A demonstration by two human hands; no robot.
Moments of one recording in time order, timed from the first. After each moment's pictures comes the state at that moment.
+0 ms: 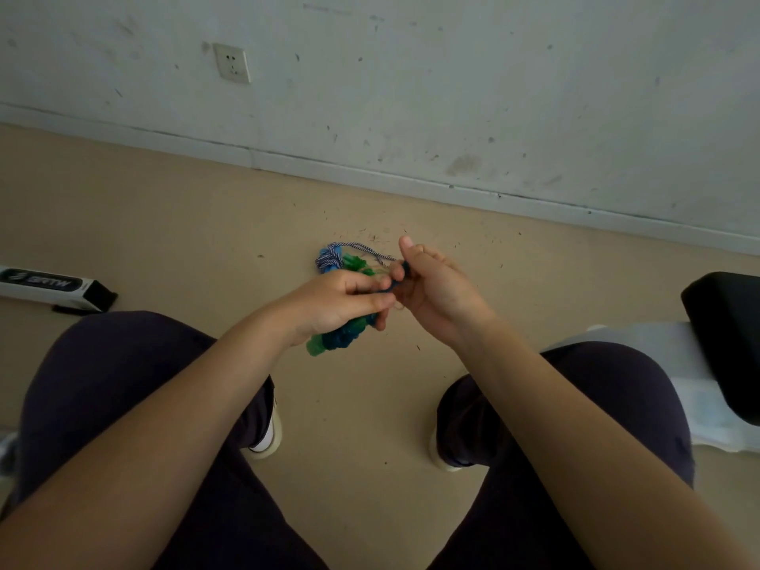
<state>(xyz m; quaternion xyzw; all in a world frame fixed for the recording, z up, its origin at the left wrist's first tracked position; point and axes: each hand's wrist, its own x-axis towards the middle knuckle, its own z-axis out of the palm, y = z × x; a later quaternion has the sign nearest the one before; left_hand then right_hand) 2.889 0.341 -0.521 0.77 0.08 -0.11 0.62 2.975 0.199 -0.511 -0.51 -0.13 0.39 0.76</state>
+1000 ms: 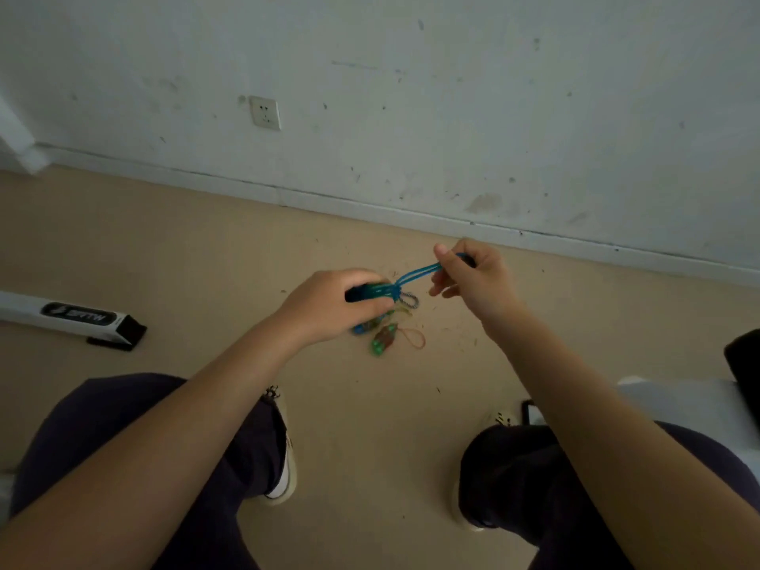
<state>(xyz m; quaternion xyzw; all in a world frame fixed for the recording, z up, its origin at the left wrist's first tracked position) 2.915 0.390 -0.496 0.90 0.12 0.03 0.41 3.052 0.214 -0.495 -0.74 -0.20 0.17 0.62</state>
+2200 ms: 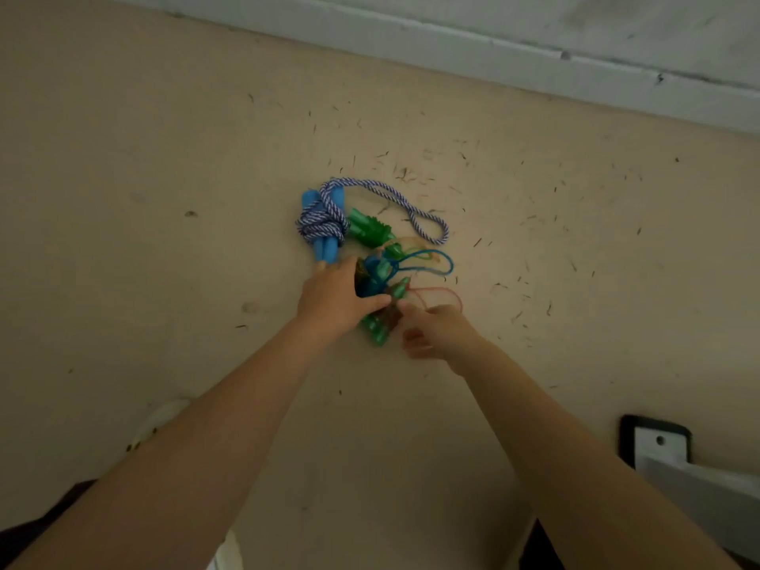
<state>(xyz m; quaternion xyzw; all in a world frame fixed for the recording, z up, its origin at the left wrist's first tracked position) 3.138 0.483 -0.911 0.92 0.26 -0.13 0.26 3.196 0.317 -0.898 -0.77 0.12 0.47 0.41</state>
